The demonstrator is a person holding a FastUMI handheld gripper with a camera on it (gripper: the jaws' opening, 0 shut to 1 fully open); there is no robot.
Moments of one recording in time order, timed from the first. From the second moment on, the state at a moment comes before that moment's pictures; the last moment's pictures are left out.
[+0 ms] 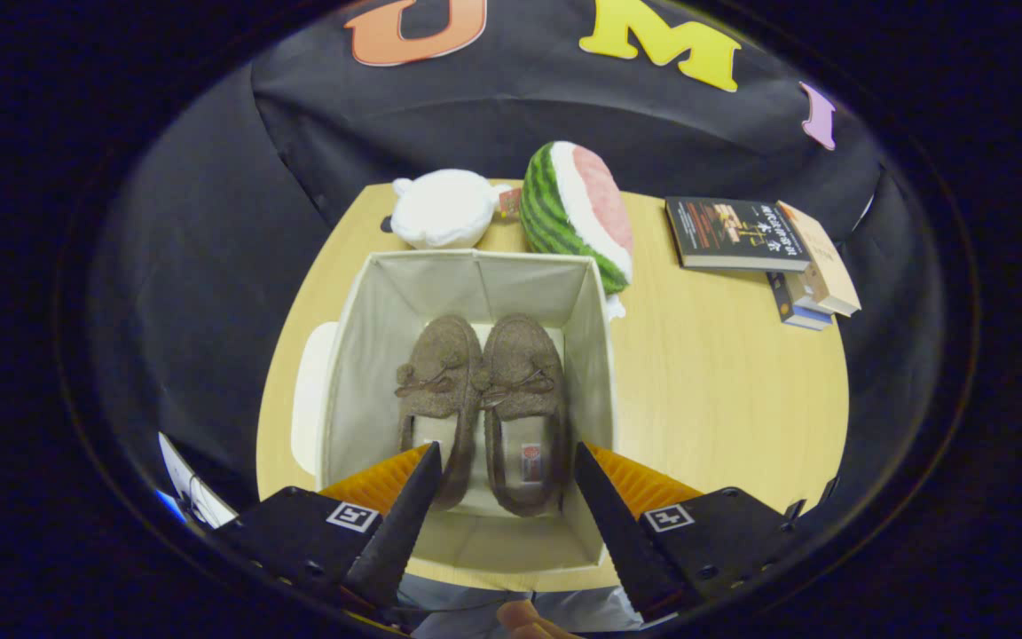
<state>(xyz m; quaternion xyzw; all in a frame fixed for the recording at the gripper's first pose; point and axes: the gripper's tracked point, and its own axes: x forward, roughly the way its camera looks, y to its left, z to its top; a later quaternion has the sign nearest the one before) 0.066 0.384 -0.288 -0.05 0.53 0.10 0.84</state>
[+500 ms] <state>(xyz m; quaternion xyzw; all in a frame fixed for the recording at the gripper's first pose) 0.039 0.285 -0.182 -0.04 0.39 0.06 0.92</state>
